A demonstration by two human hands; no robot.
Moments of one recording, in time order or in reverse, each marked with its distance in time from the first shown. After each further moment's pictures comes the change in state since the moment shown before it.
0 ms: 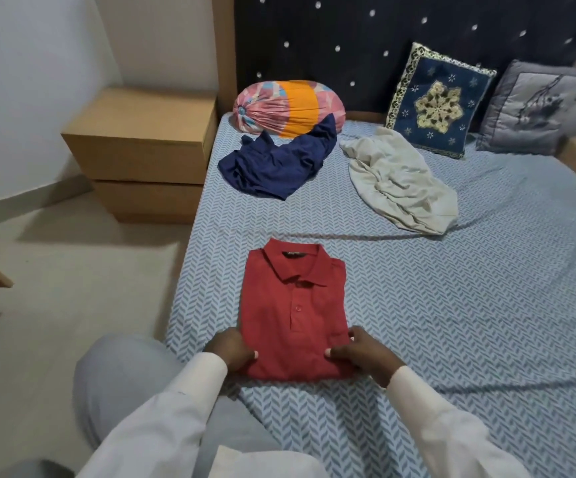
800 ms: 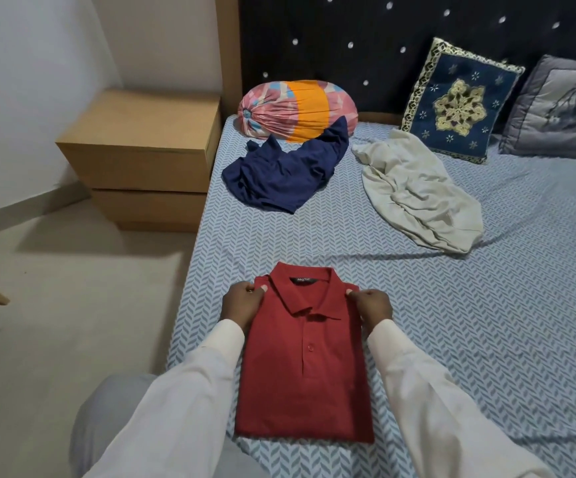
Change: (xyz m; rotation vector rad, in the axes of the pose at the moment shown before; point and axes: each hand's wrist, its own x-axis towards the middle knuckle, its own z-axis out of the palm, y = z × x) left_hand 0.105 0.064 -0.064 -0.587 0.364 0.103; right_hand 0.140 -0.086 -0.028 0.279 0.454 0.005
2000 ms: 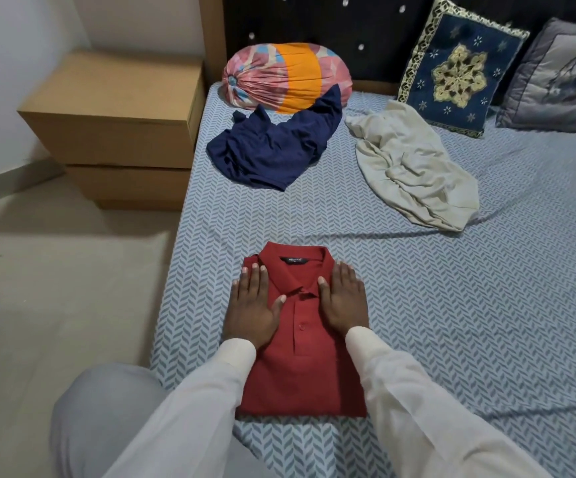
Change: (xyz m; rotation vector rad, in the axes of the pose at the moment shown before) left_hand -0.014 -0.052 0.057 0.829 0.037 0.487; right_hand -0.025 0.027 0.031 -0.858 0.000 -0.592
